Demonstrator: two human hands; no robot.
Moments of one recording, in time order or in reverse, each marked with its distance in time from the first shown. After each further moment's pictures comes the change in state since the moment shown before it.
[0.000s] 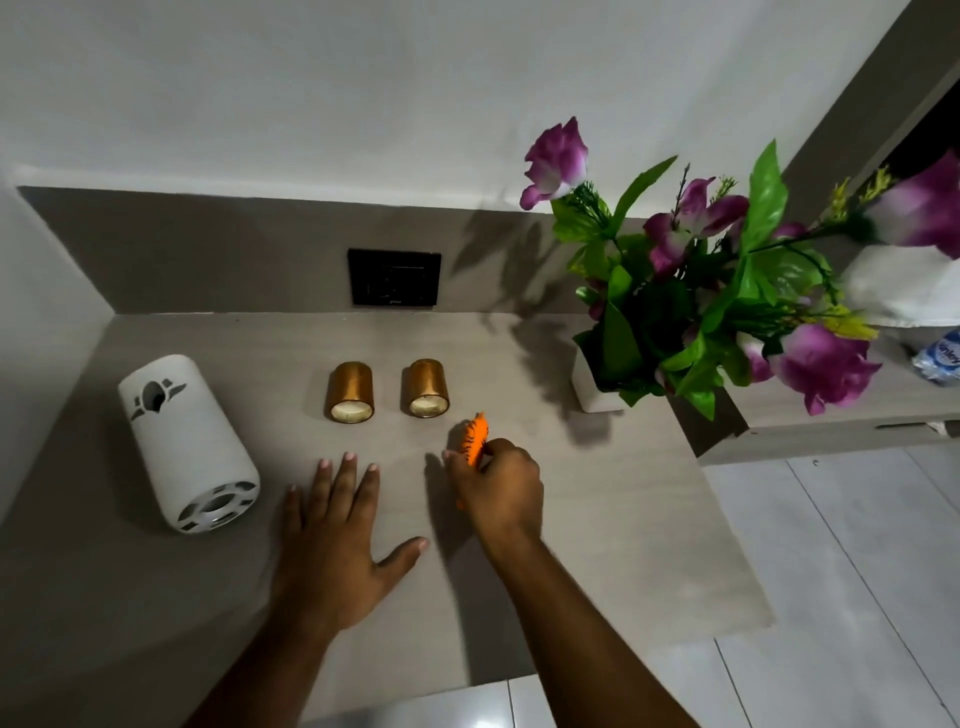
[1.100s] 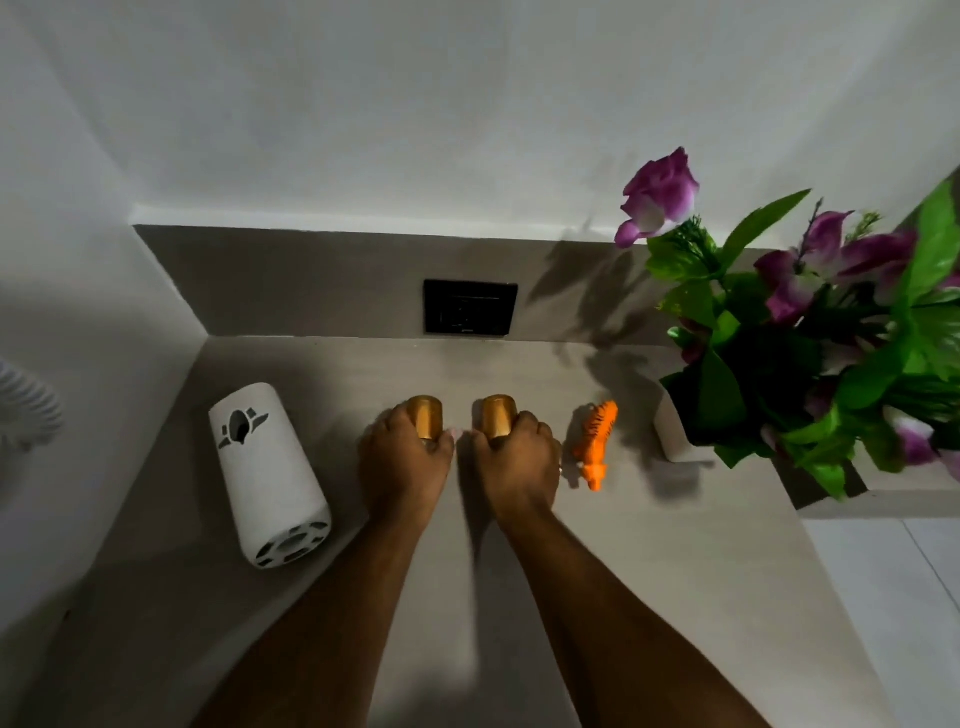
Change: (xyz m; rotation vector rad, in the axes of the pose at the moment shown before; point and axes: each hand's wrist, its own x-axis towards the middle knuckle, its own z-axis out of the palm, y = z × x) left_hand 0.116 0.011 -0.058 -0.487 0.243 -0.467; right_hand 0.059 -0.067 0.045 -0.127 0.046 -0.073
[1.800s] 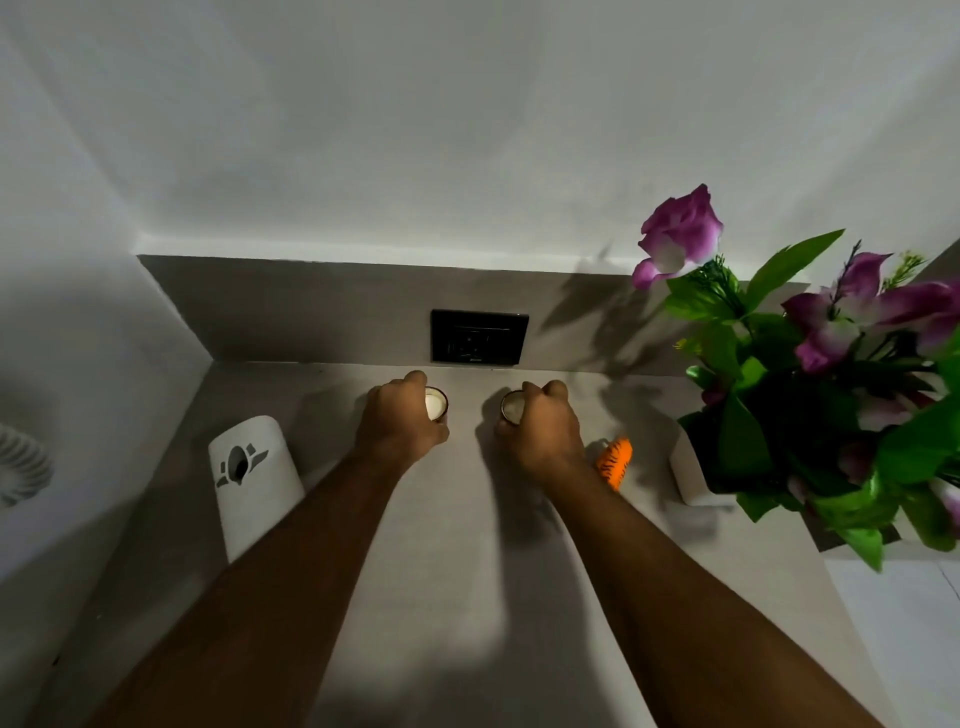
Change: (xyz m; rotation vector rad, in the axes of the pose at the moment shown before) left_hand 0.086 0.027 -0.024 0.135 -0.200 0.178; right_hand 0.080 -0.025 -0.034 -0.092 -0.233 -0.213
